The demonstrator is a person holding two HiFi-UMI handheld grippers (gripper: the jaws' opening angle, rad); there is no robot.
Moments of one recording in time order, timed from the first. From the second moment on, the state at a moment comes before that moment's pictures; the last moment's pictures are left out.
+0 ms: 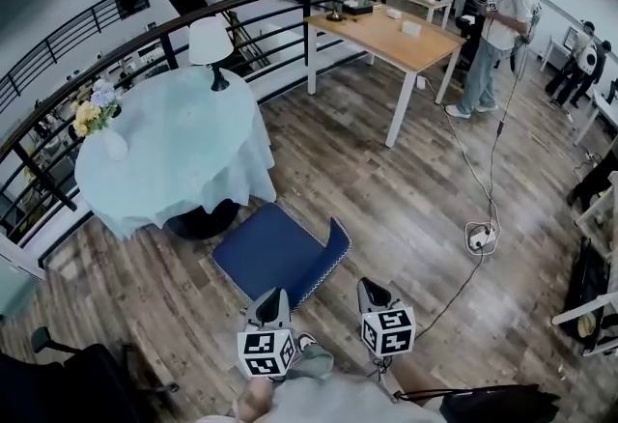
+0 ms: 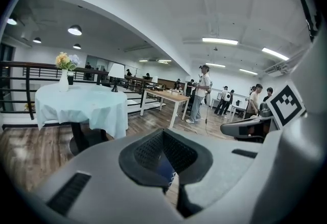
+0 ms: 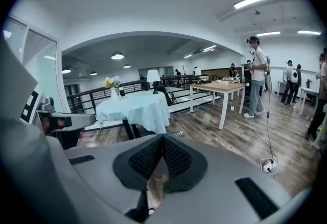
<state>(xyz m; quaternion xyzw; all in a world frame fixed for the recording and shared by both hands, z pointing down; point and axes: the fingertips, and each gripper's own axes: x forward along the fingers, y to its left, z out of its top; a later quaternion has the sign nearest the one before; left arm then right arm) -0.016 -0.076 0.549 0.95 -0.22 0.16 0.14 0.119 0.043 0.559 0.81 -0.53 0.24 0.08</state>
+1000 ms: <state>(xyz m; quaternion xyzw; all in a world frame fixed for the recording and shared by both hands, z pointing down) 0.029 -0.148 0.563 0.93 -0.28 0.16 0.17 0.160 -0.062 0.581 0.74 -0.61 0.27 0.12</state>
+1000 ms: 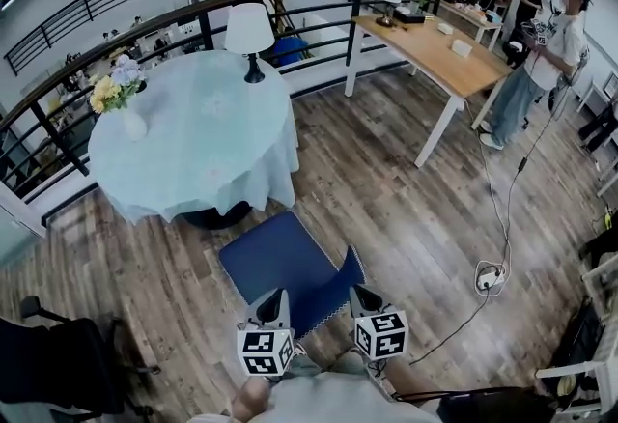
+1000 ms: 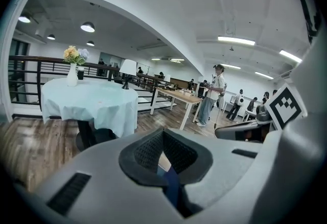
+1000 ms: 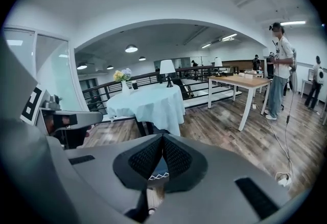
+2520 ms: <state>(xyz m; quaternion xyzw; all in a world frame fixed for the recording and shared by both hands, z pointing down) 0.049 -0.069 0.587 0.85 -0.44 0.20 0.19 0.125 -0.084 0.596 0.43 -0.85 0.25 0.18</state>
